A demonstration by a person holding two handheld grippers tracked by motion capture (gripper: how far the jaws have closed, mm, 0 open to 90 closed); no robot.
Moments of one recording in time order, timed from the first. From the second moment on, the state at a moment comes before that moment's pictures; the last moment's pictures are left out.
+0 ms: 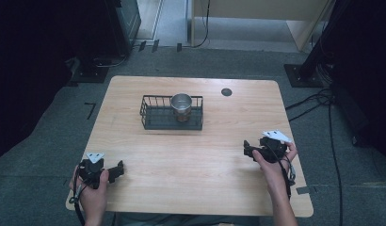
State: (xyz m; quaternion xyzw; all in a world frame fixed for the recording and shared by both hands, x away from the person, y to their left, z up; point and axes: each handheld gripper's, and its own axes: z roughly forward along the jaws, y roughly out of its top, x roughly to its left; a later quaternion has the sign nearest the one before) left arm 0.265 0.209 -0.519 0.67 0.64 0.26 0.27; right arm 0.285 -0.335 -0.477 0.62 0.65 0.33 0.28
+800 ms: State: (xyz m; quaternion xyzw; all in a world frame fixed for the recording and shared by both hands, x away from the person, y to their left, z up) left arm 0.265 0.209 -0.519 0.67 0.64 0.26 0.27; right arm 0.239 -0.391 -0.521 0.67 0.63 0.28 0.27
